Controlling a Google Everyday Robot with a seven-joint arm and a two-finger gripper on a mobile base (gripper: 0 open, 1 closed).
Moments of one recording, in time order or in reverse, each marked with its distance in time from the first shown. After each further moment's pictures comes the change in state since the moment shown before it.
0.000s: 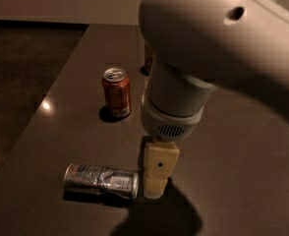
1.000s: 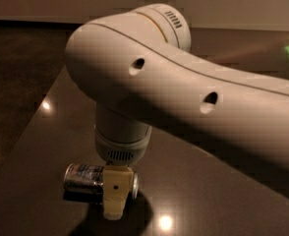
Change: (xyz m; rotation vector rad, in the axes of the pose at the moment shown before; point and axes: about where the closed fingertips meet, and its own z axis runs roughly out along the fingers) arm -0.061 0.030 0.046 -0.053 0.003 -0.035
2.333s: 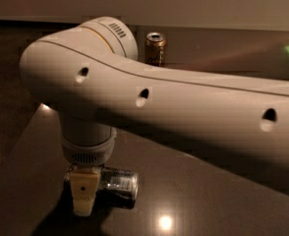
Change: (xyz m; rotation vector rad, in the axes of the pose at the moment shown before) arm -0.052 0.001 0.028 -0.041 -0.006 0.013
